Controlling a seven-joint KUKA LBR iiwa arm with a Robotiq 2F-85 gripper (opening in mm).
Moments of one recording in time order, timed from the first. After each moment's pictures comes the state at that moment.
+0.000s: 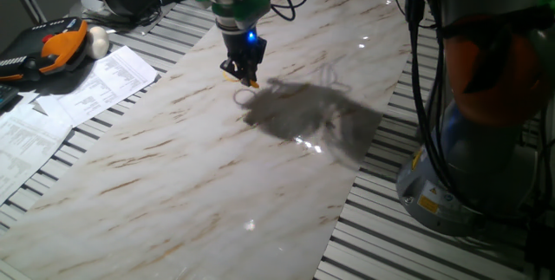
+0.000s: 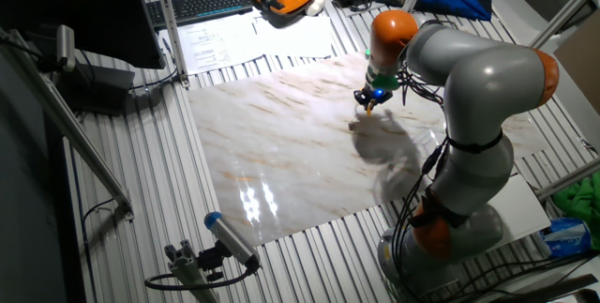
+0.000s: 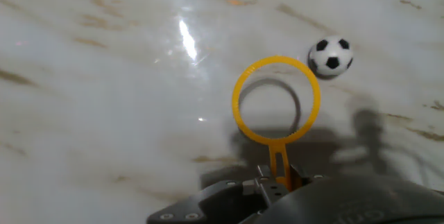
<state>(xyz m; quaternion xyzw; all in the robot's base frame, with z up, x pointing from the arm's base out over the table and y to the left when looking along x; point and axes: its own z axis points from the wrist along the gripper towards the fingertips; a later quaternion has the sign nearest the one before) 0.503 -0.057 0.096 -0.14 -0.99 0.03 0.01</state>
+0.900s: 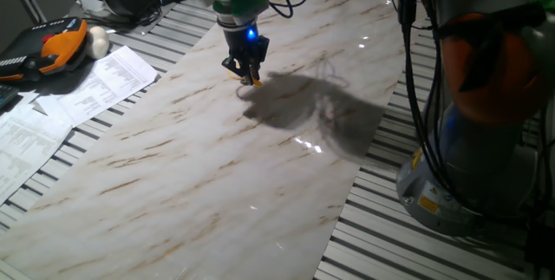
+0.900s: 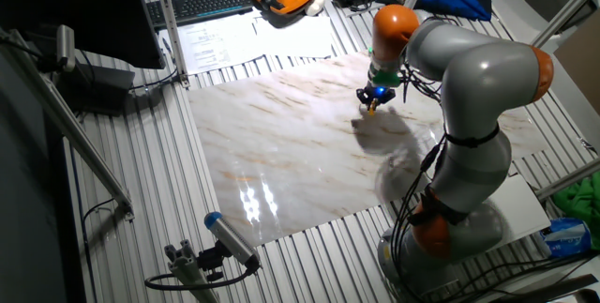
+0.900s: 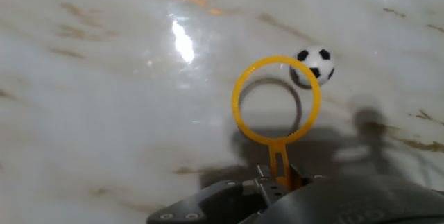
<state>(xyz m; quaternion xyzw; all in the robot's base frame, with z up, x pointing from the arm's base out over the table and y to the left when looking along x) 0.503 -0.062 0.091 -0.19 -0.98 0.03 0.03</state>
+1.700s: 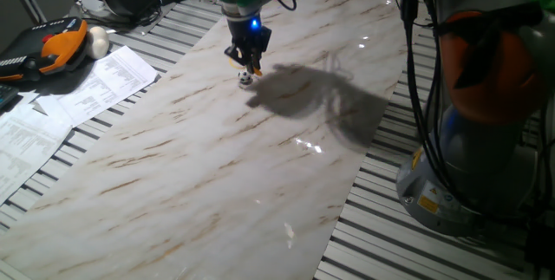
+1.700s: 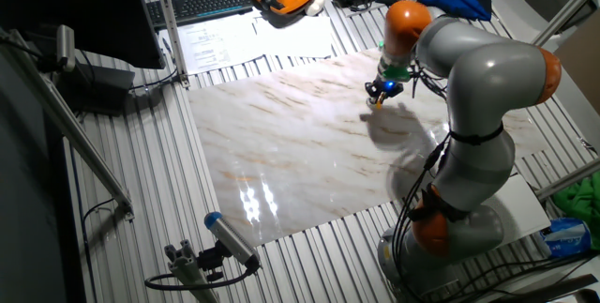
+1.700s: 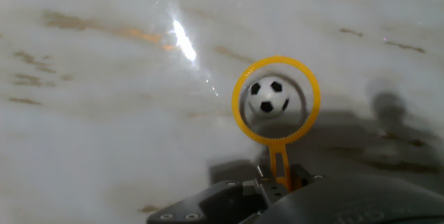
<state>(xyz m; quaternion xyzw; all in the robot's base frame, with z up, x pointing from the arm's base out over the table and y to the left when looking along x) 0.520 -0.104 0.092 -0.17 -0.98 0.01 0.02</state>
